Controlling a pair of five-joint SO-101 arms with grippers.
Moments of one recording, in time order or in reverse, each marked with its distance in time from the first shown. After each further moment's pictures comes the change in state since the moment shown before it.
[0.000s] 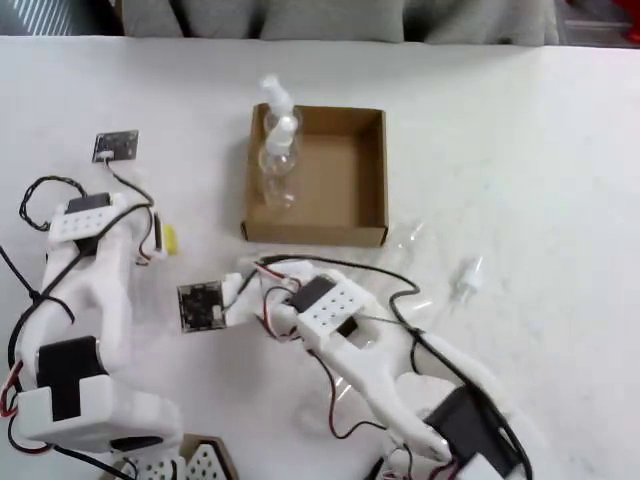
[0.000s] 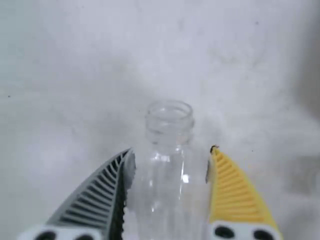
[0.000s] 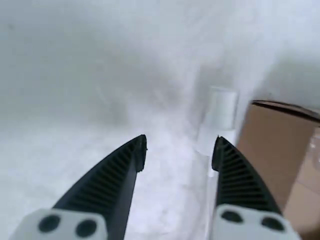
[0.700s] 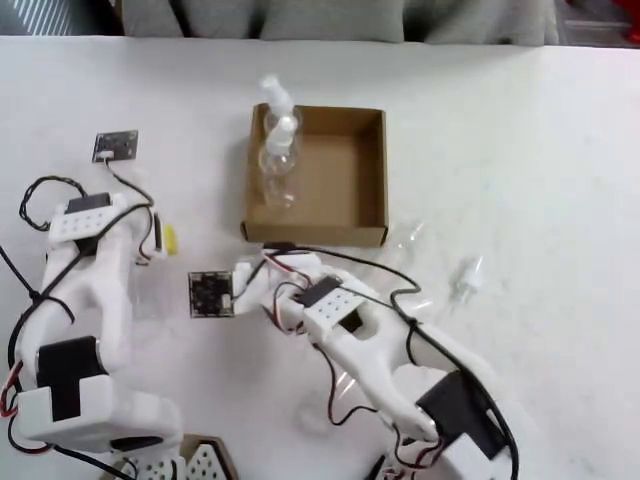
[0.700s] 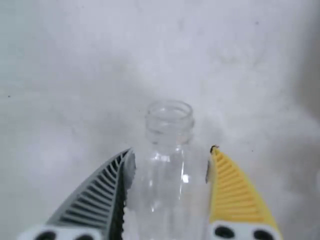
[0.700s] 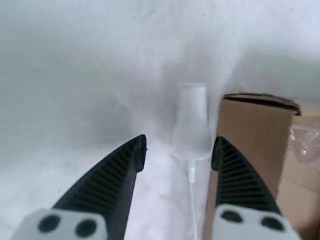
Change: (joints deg) left arm 0.0 0.0 0.0 0.0 0.0; right arm 3.1 5.7 2.2 -13.4 -0.1
